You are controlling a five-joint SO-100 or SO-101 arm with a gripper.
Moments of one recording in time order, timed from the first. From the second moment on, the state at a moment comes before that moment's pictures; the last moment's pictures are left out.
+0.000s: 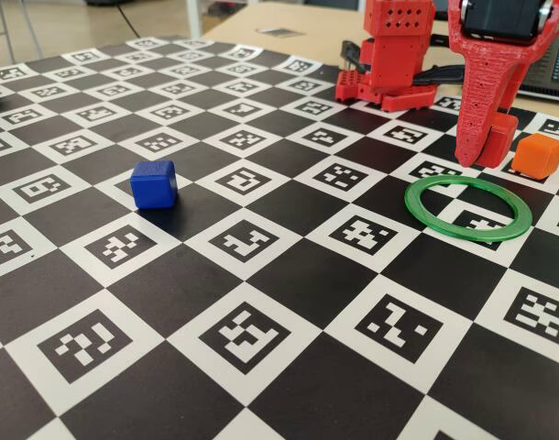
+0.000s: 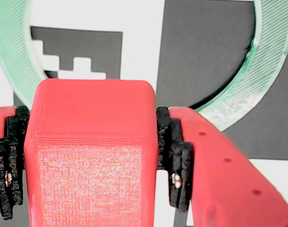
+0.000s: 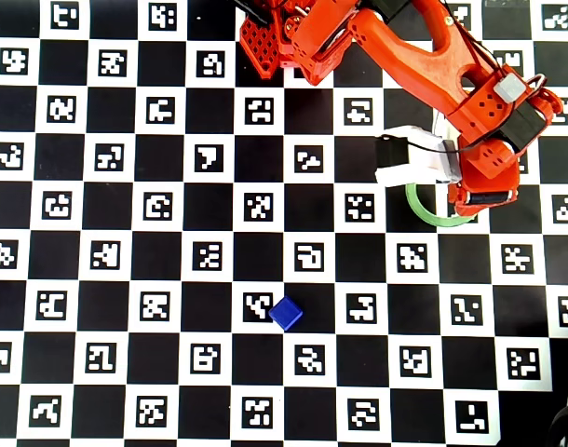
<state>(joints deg) -44.2 80.4 89.6 77.3 40.8</state>
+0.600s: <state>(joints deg) -41.8 83.6 104.0 65.3 40.8</state>
